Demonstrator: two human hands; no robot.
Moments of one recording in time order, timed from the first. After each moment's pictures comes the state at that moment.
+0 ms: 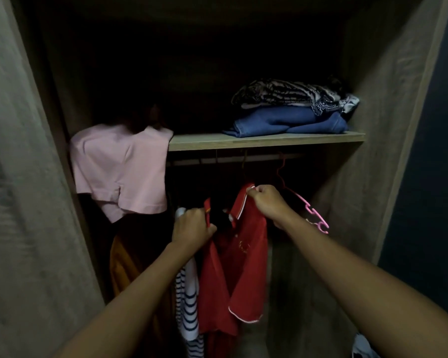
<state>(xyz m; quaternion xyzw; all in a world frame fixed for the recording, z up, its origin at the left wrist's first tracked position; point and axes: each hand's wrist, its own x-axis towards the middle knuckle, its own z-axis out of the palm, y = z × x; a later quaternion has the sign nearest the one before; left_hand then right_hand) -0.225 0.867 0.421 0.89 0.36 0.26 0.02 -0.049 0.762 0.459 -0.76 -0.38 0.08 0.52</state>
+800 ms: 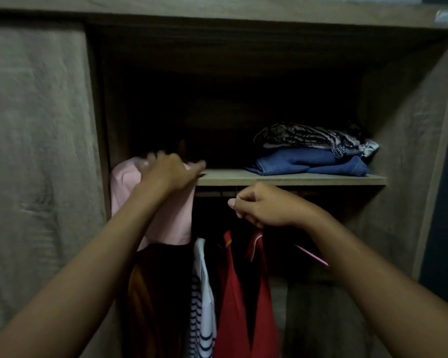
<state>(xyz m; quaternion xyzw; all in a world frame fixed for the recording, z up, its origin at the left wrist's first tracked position) -0.298 0.900 0.619 0.83 0.46 0.31 -0.06 -0.145 0.725 0.583 -0.69 -0.65 0.06 0.30</state>
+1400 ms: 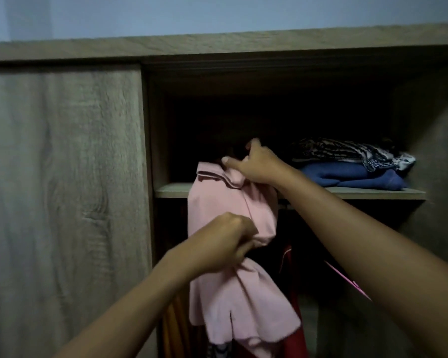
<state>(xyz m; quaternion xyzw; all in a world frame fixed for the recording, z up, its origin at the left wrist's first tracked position) -0.334 0.817 0.557 0.95 0.03 0.29 -0.08 -0.173 0.811 0.662 -0.74 -0.53 -0.10 0.39</state>
